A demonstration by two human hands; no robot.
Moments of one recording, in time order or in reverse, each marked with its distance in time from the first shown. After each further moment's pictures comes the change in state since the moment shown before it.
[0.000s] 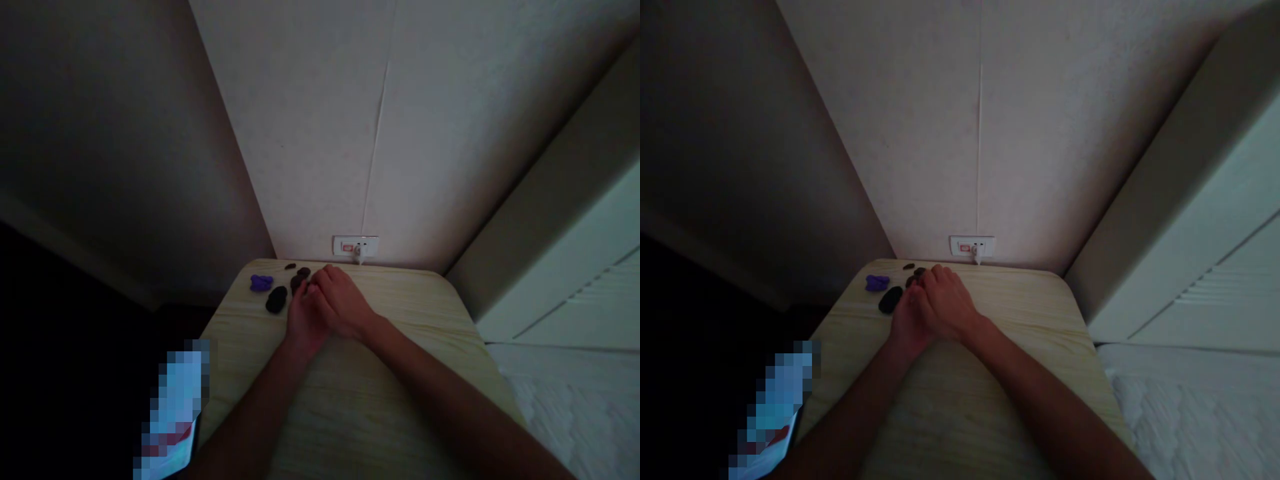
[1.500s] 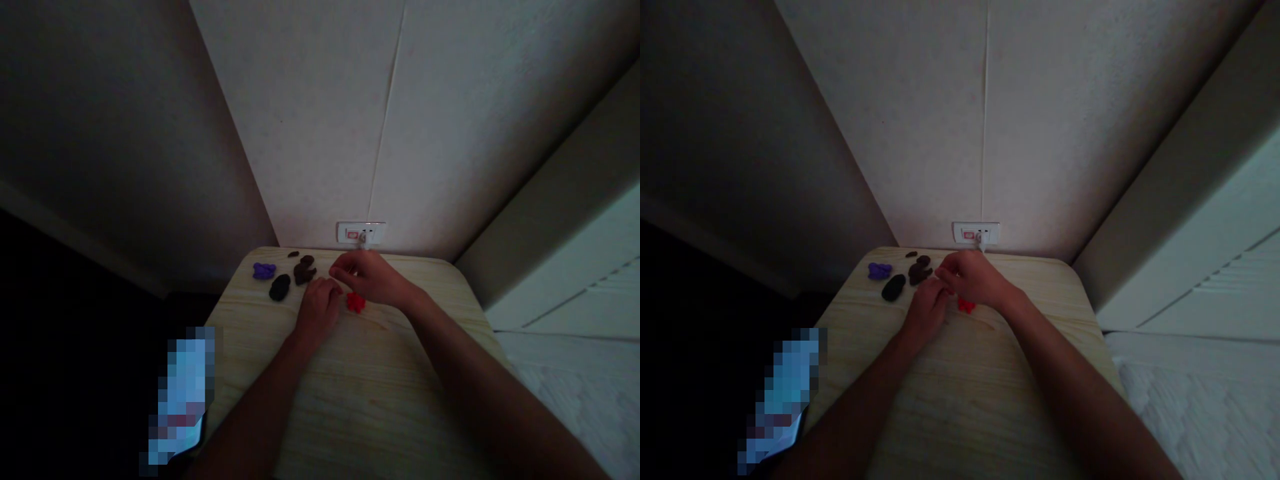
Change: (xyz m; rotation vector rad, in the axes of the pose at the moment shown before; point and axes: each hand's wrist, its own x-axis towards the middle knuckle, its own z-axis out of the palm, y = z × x) left_hand 0.013 -0.009 -0.032 1.548 -0.139 0.827; right_hand 0.008 0.041 -0.033 0.350 -0.121 0.070
